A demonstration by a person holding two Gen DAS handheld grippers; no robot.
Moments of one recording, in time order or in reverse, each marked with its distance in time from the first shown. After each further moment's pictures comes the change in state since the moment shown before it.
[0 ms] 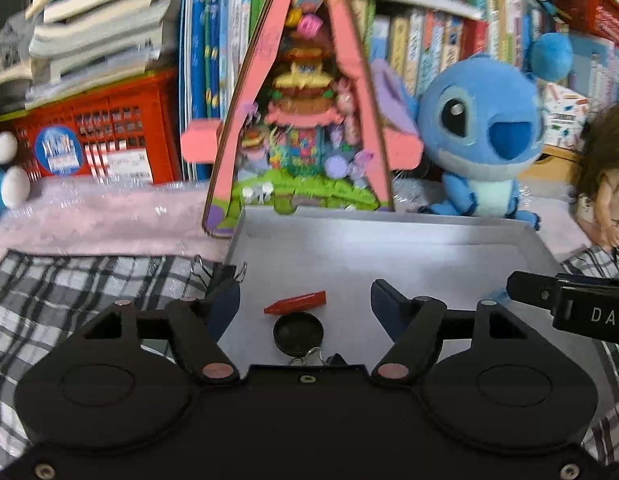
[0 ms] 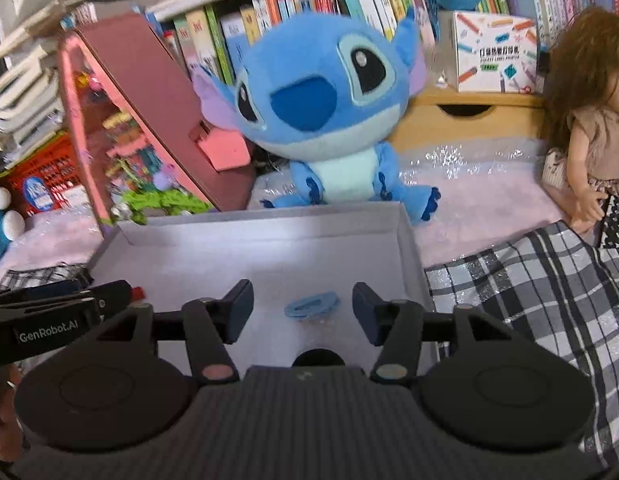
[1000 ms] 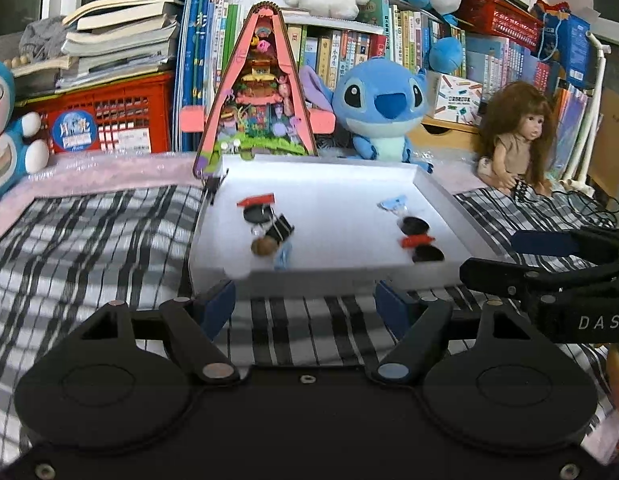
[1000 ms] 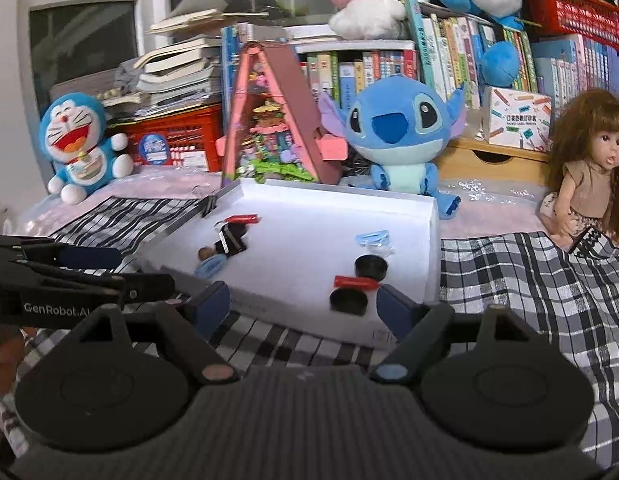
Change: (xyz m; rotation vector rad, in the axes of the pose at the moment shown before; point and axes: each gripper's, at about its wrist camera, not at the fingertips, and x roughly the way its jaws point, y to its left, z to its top) left arm -0.151 0.005 -0.113 0.033 -0.057 -0.155; right arm -0.139 0.020 -0.094 -0.255 -0.135 0.156
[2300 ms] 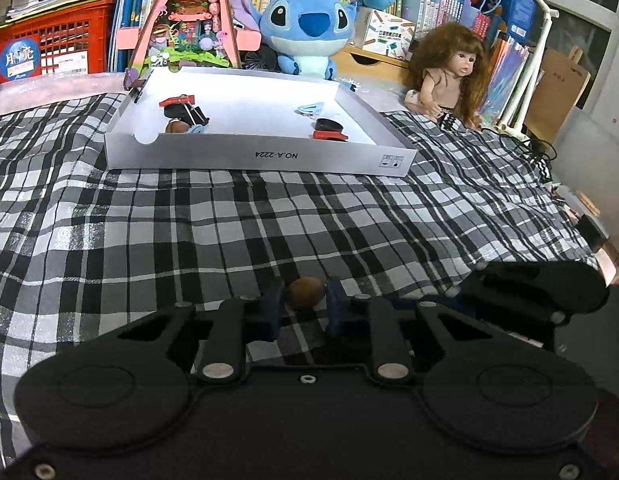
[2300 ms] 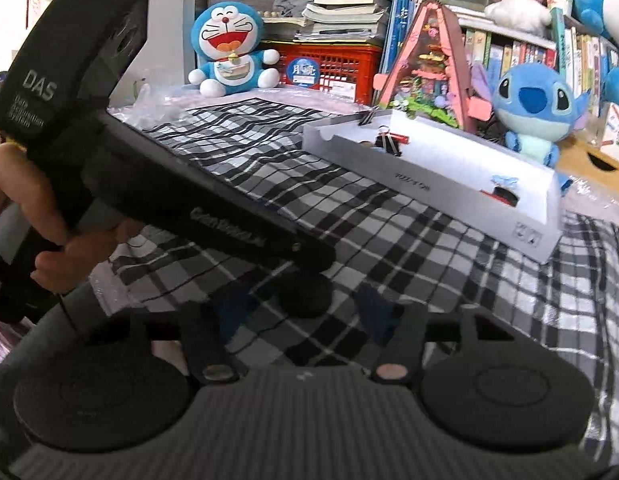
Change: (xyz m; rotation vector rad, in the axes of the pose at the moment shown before) left arm -0.016 -0.028 -0.065 0.000 0.156 -0.203; right arm -0.043 0.065 -0.100 -0.293 0.084 0.273
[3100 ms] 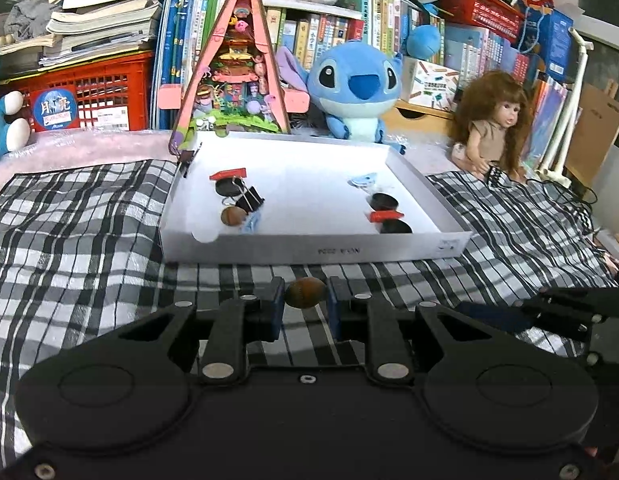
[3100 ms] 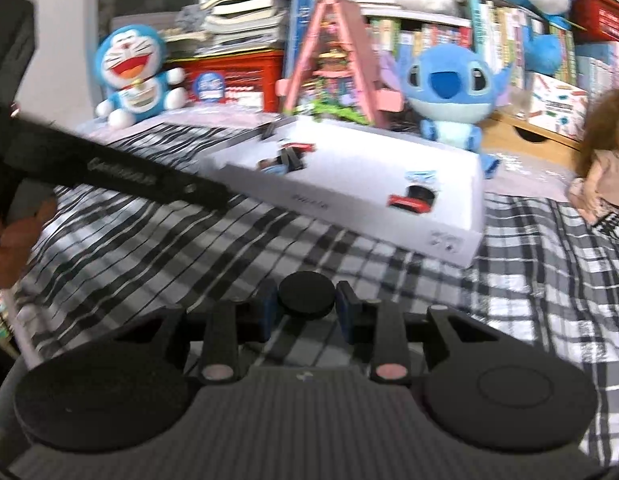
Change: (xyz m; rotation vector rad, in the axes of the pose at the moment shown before) left arm -0.001 0.022 0.060 -0.014 -0.109 0.133; right arm 0.008 -0.050 0.029 0.177 -0.001 -0.208
